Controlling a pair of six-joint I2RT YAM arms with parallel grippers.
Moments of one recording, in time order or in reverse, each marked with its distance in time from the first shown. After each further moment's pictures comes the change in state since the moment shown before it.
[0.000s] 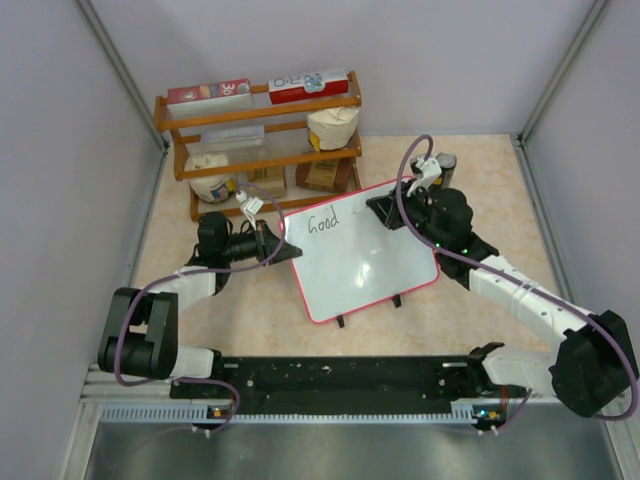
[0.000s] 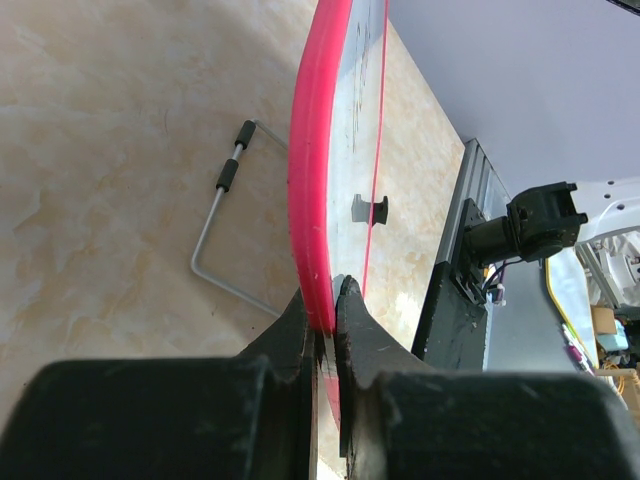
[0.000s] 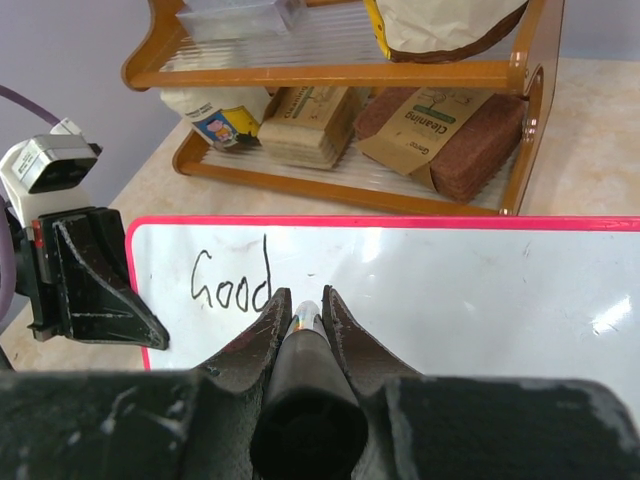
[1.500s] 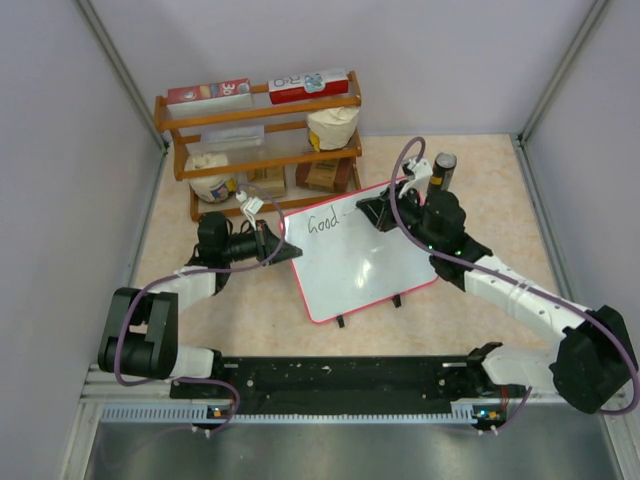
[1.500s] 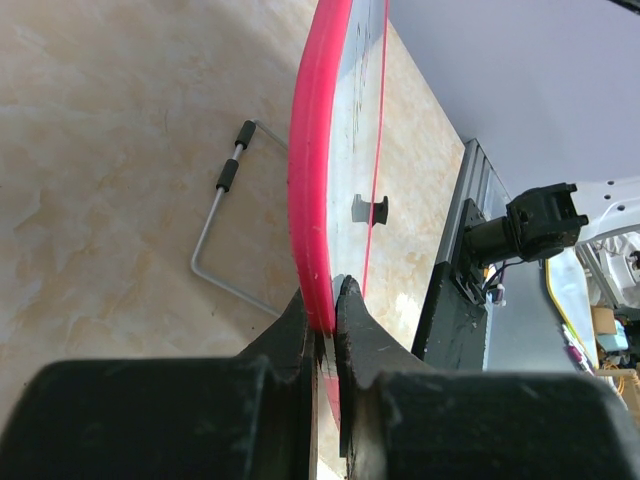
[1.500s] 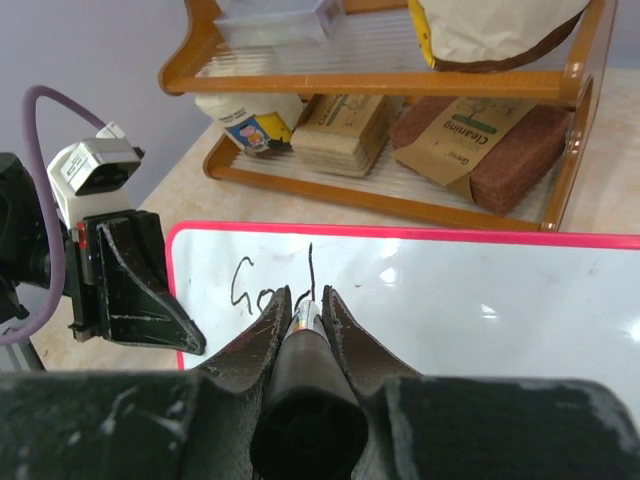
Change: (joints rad) left arm 0.000 0.000 0.000 0.000 0.000 0.000; right arm 0.071 0.034 0.013 0.036 0.024 0.023
